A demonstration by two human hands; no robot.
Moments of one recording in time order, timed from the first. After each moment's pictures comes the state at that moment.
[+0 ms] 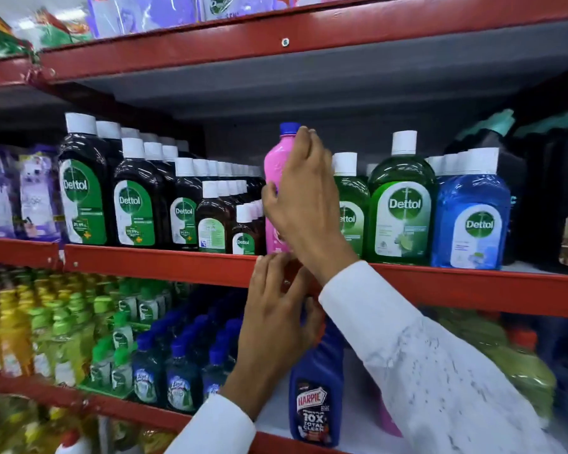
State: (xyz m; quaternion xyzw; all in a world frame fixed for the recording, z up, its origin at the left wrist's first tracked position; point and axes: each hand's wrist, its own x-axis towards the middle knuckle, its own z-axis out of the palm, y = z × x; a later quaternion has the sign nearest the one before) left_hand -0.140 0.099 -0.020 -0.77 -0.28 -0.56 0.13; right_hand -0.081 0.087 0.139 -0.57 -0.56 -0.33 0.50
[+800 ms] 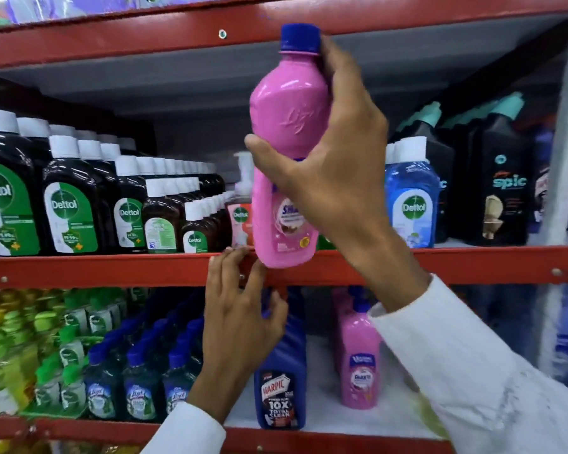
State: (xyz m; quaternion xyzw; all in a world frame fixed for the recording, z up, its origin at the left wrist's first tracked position) left_hand -0.128 0.092 -0.026 -0.74 -0.31 -0.58 0.14; right_hand -0.042 -0.027 0.151 -0.37 -0.58 -0.29 0.66
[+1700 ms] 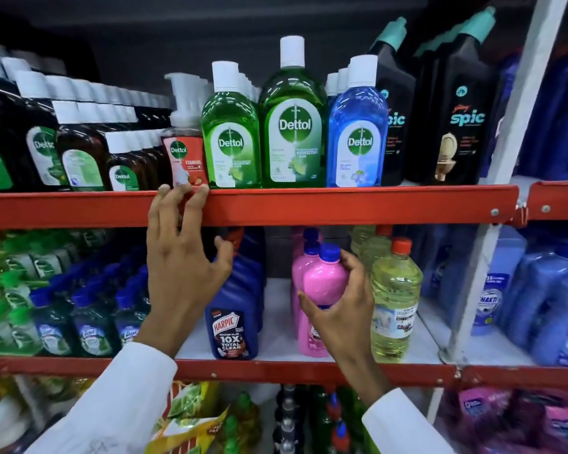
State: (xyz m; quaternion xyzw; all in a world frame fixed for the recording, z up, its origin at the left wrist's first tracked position) left_hand -0.113 0.080 -0.030 -0.73 -0.34 -0.58 0.12; right_hand 0.082 -0.016 -0.113 -0.62 -0.46 -0.12 0.62
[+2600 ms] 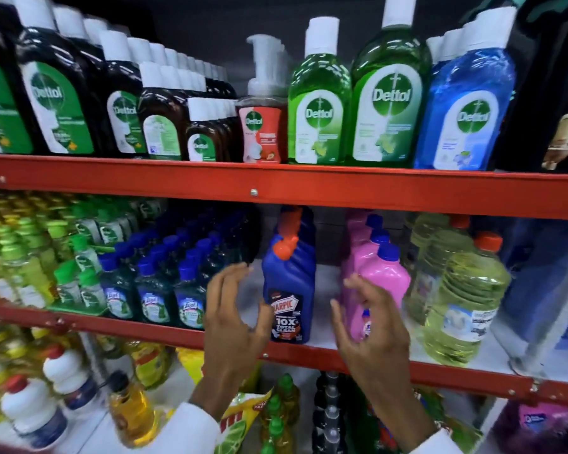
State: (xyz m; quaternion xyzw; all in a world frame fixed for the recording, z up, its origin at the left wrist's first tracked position) left_hand -0.155 0.084 -0.155 -0.70 -0.35 -0.61 -0.12; right_hand 0.014 -0.016 -0.145 -0.57 -0.55 -0.25 0.56
